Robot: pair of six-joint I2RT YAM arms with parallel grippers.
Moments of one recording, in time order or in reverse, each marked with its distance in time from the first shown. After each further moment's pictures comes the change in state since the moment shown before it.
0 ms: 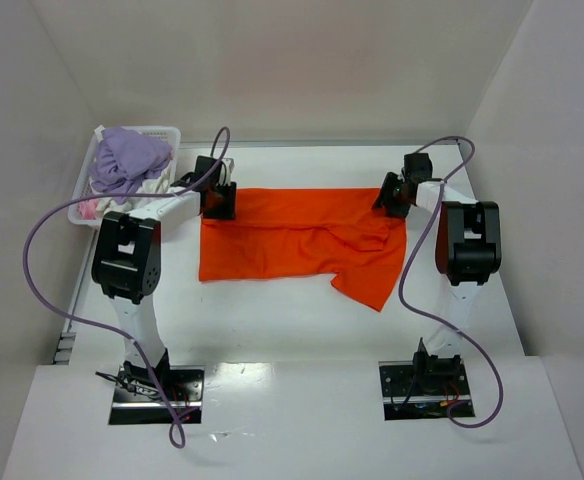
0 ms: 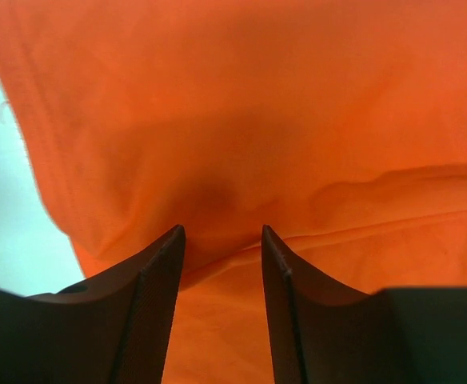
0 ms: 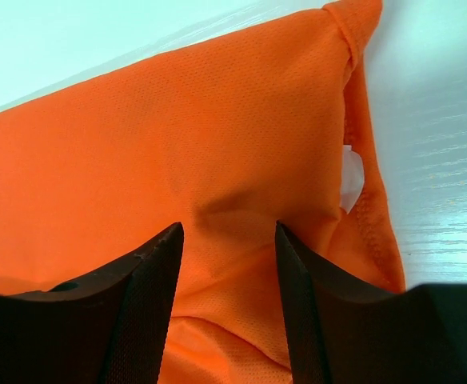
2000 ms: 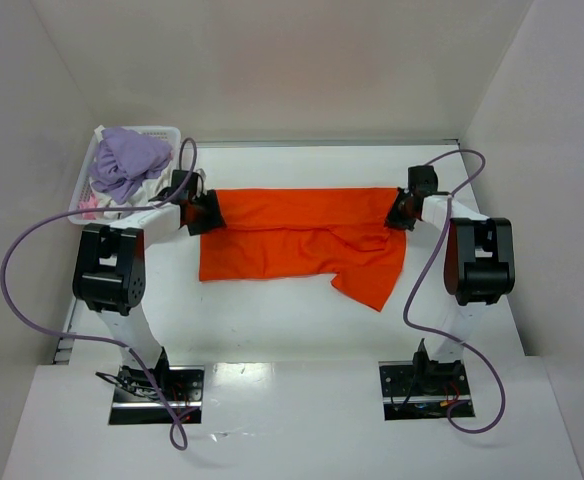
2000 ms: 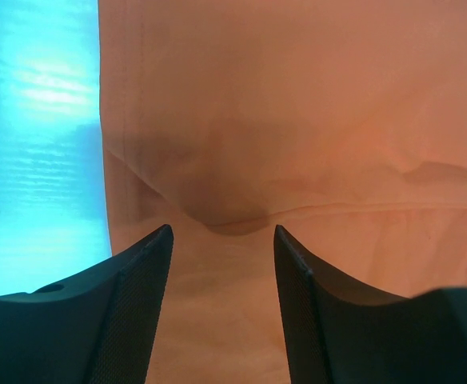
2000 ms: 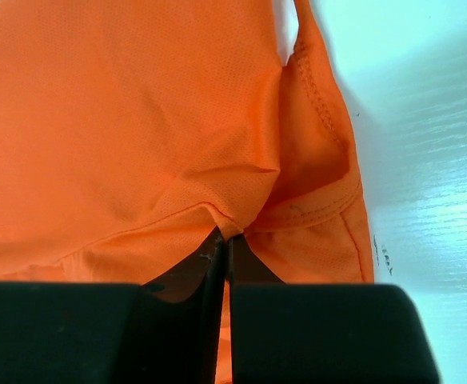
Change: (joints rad) left arm 0.107 -0.124 -0.212 0.087 0.100 -0.229; right arm 0.000 -0.191 -0.214 -0.015 0.075 0.052
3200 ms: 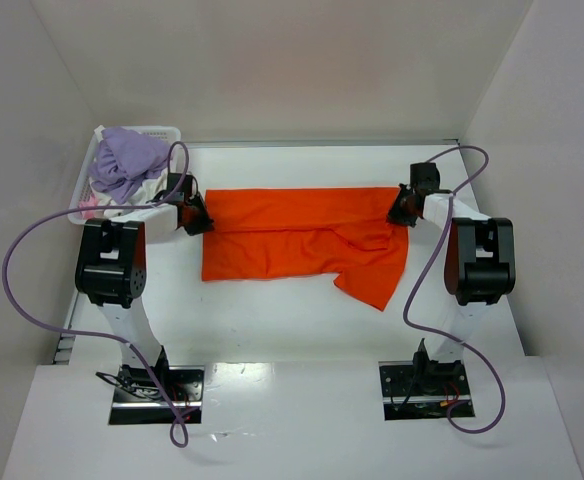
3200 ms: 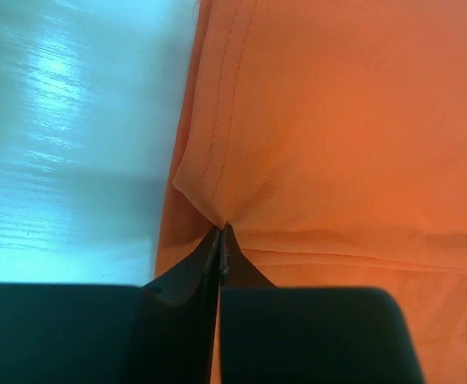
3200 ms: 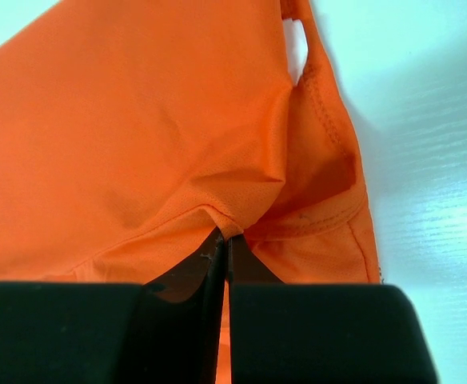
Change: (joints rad) left arm 0.046 0.058 -0.017 0.074 -0.025 -0.116; right arm -0.007 0.000 0.019 0.014 0.016 -0.001
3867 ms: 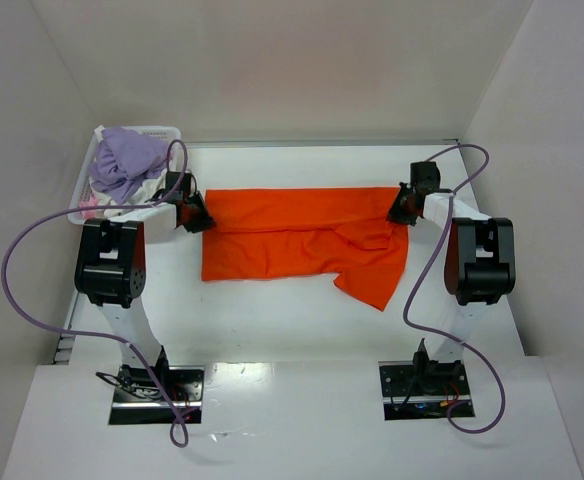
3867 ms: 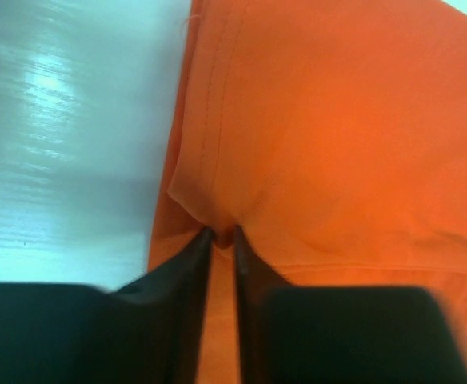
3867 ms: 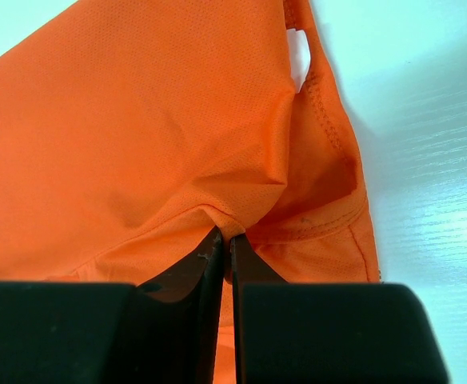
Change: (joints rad) left arm 0.006 0.000 0.009 0.009 0.021 0.001; right arm 0.000 0.000 0.011 0.000 0.000 -0.003
